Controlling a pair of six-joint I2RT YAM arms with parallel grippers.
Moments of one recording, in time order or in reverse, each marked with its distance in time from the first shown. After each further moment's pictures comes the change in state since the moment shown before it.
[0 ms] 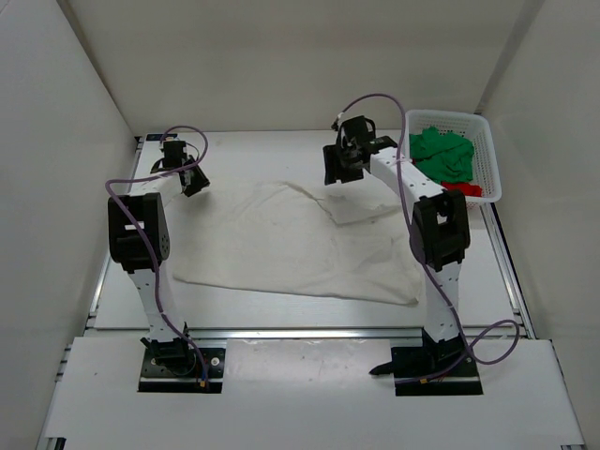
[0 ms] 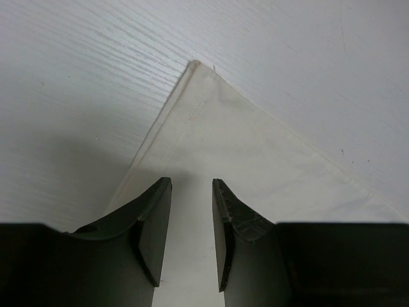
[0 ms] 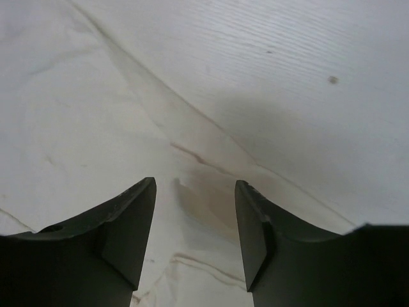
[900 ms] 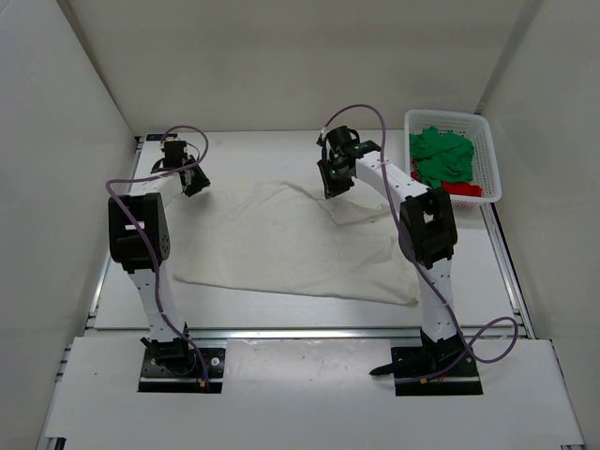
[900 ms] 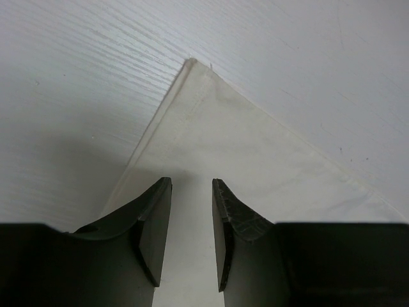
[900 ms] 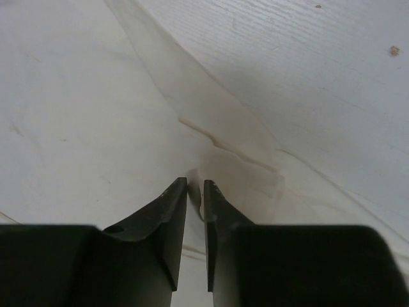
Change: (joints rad) left arm 0.002 0.000 0.000 0.000 0.000 0.001; right arm 0.072 0.096 0.063 -0.120 0.021 -0.073
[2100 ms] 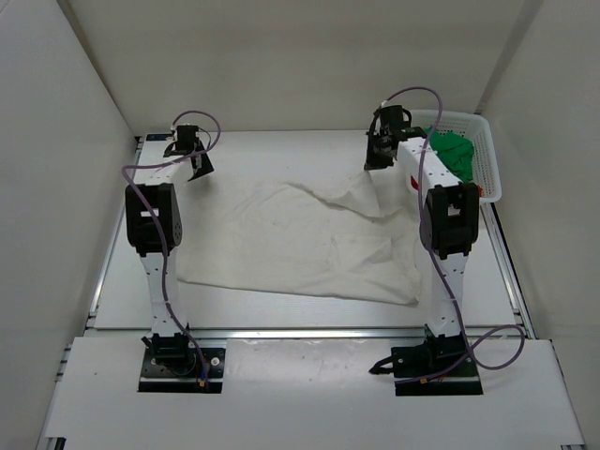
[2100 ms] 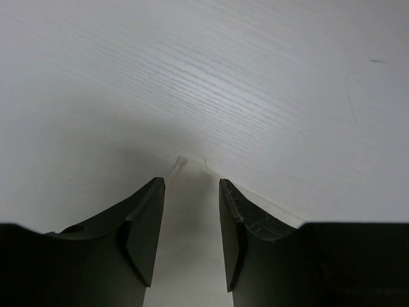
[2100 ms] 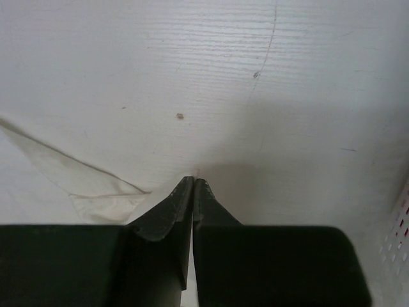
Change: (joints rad) left arm -0.043 0.221 0.349 -0.105 -0.181 0.131; right arm -0.261 0.023 0.077 0.093 0.012 0.126
